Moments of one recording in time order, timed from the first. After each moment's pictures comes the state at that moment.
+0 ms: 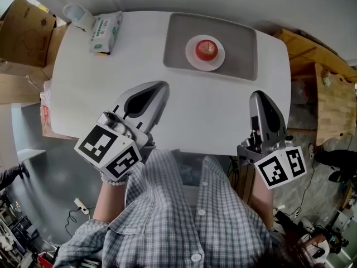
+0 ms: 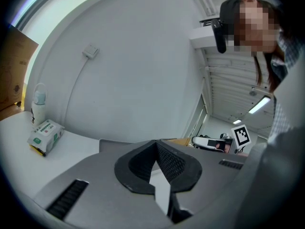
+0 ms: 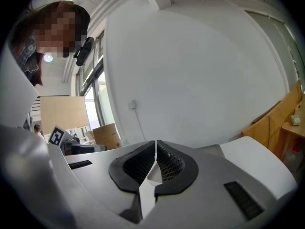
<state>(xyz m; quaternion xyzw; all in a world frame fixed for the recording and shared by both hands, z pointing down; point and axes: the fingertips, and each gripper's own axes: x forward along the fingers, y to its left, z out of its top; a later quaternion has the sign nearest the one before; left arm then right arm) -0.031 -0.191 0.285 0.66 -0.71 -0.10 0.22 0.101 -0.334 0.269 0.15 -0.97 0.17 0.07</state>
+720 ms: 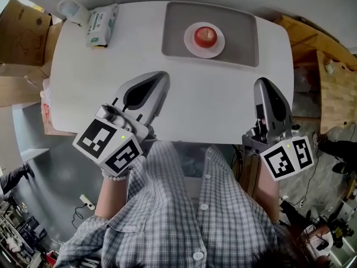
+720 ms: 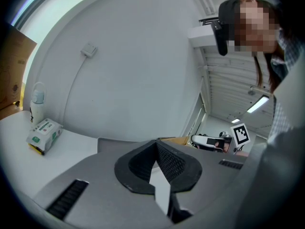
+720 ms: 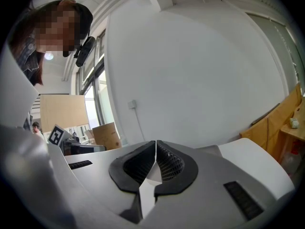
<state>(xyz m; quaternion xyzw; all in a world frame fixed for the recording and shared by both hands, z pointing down) -0.024 -0.189 0.288 0.67 -0.70 -0.09 0.23 0.107 -0.331 0.269 0.16 -0.97 0.16 0.07</state>
